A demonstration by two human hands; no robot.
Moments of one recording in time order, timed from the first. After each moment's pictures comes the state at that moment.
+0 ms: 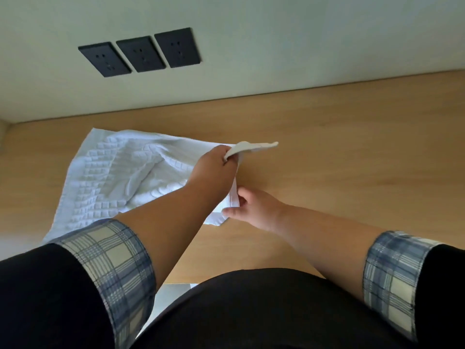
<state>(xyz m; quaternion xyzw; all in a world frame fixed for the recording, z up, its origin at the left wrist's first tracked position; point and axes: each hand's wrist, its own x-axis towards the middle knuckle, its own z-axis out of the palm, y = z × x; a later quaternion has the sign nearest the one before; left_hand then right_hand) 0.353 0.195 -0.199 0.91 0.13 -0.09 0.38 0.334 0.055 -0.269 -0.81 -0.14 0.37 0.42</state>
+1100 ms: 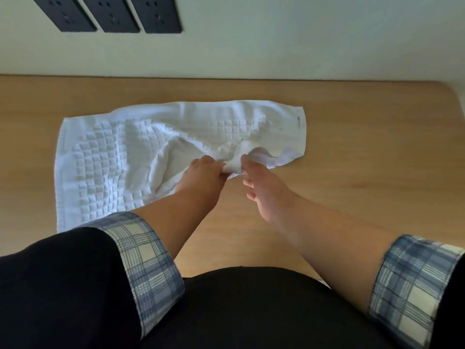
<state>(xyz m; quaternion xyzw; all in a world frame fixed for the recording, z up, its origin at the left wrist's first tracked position) 0.350 0.174 -0.267 0.97 0.02 -0.14 0.18 0.361 0.019 -0.260 -0.61 0.22 0.37 0.67</state>
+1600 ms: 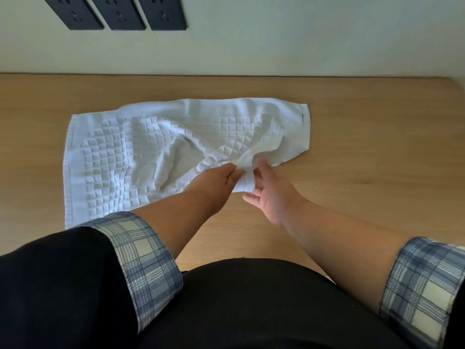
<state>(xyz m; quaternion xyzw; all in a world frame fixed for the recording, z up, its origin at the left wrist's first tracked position) 0.329 0.164 -0.256 0.92 0.05 -0.22 0.32 0.345 0.003 -0.267 -0.52 0.25 0.35 0.74</state>
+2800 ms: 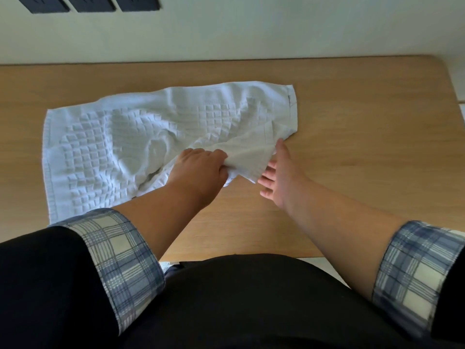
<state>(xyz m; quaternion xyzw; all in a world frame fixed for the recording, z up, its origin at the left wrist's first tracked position) 0.326 0.156 -0.252 0.98 -0.09 -0.09 0.12 0.360 -0.036 -0.284 -0.53 0.42 0.33 0.66</state>
